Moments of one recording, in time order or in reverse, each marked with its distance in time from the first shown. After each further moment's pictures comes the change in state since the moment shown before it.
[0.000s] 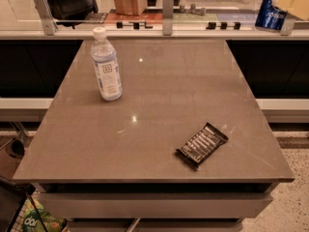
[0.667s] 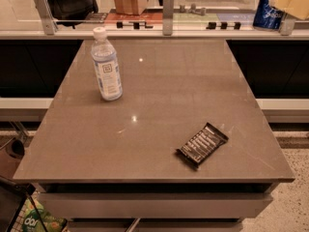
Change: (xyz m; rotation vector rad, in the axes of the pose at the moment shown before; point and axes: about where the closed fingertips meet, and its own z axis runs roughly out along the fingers) arm 0.001 0.005 0.005 -0.019 0.012 -0.035
